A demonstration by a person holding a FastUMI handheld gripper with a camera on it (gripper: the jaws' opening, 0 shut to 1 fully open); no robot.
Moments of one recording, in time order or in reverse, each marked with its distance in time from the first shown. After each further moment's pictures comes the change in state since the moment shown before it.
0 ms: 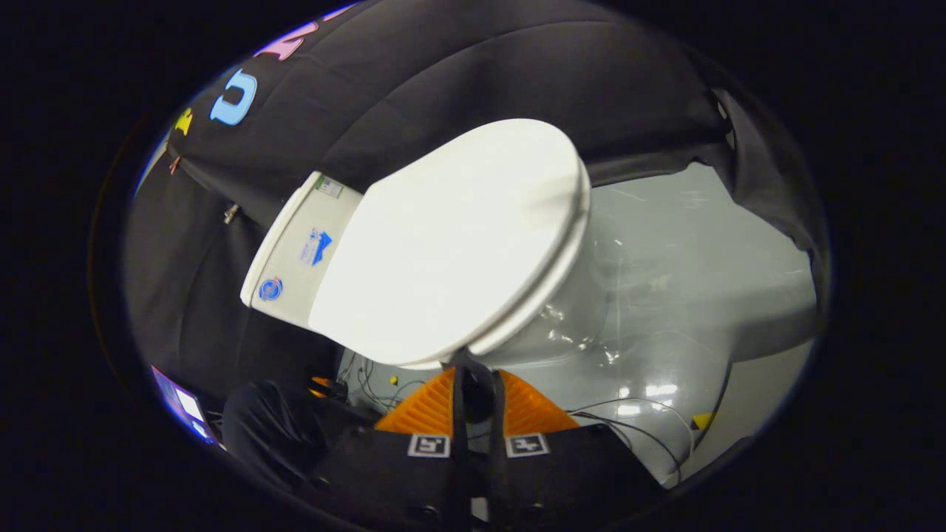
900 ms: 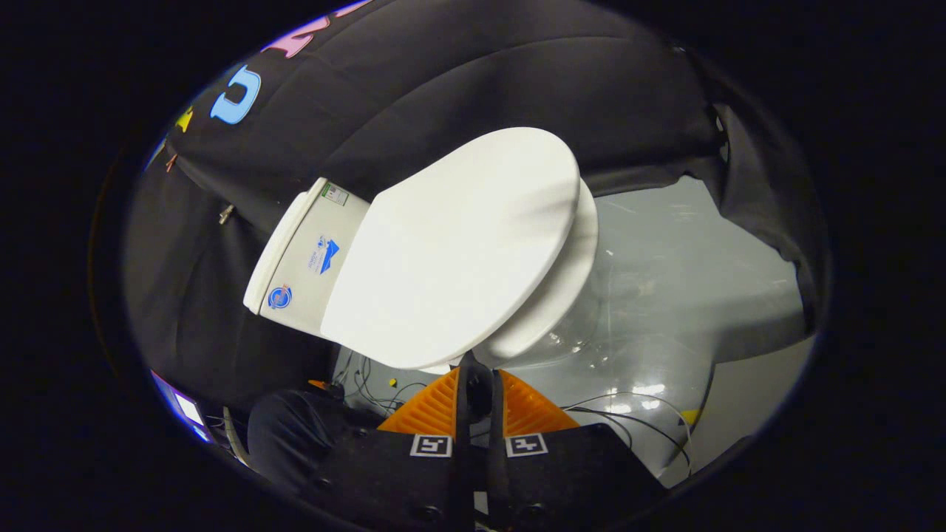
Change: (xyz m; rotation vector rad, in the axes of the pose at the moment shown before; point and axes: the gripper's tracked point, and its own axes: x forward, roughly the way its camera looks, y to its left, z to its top) arm -0.016 0.039 0.016 -0.144 0.019 -0.105
